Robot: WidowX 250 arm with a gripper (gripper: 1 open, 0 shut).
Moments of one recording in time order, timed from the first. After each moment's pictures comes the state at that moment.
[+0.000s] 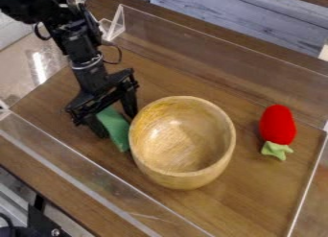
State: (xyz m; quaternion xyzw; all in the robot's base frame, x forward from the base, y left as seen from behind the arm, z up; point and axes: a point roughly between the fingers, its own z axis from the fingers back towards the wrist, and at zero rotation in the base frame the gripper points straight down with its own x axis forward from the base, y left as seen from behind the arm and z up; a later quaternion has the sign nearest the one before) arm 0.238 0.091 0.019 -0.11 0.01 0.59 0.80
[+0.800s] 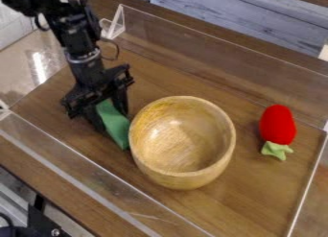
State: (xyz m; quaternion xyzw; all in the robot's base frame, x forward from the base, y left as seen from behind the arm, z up) arm 0.237 0.098 0.038 -0.08 0.00 0.58 0.81
